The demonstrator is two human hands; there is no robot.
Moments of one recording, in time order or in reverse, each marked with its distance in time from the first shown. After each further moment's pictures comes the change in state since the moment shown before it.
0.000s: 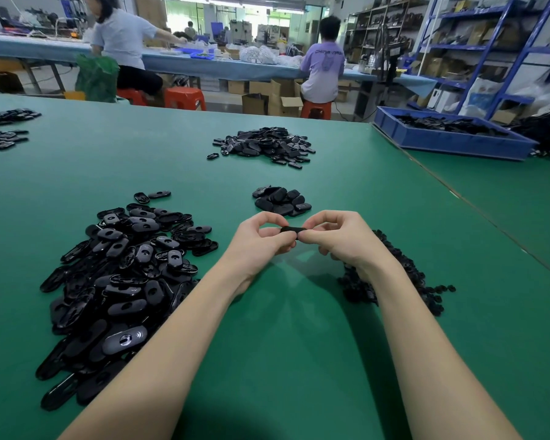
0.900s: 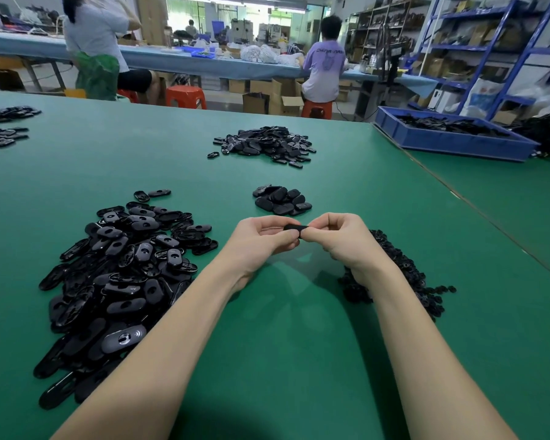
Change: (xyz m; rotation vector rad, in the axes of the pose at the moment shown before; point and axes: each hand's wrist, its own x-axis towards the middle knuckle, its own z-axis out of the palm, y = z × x) left_hand -0.001 0.003 -0.001 -0.064 -0.062 -0.012; right_hand 0.009 0.015 0.005 0.103 0.053 -0.012
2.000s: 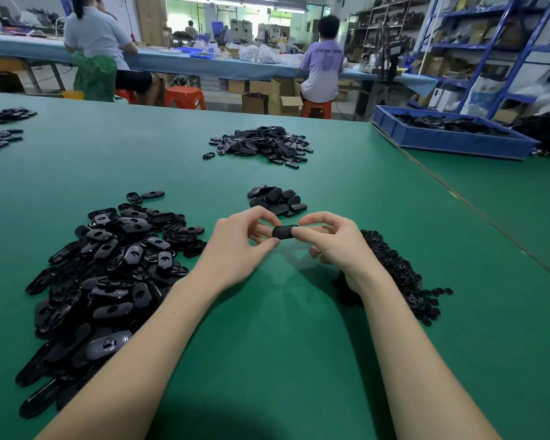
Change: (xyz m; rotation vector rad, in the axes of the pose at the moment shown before) left_hand 0.003 -0.003 -0.021 0.800 0.132 0.359; right_hand -0.004 0.003 0.001 0.076 0.010 0.028
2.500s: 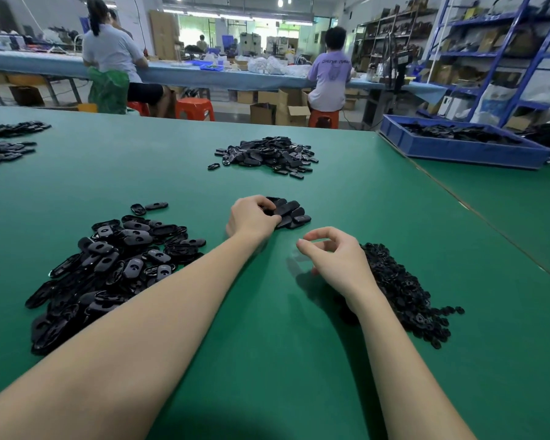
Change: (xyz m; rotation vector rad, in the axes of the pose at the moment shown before) left_hand 0.099 -0.015 0.038 0.085 0.217 -0.411; right_hand 0.005 0.010 0.006 -0.127 0.123 -0.029
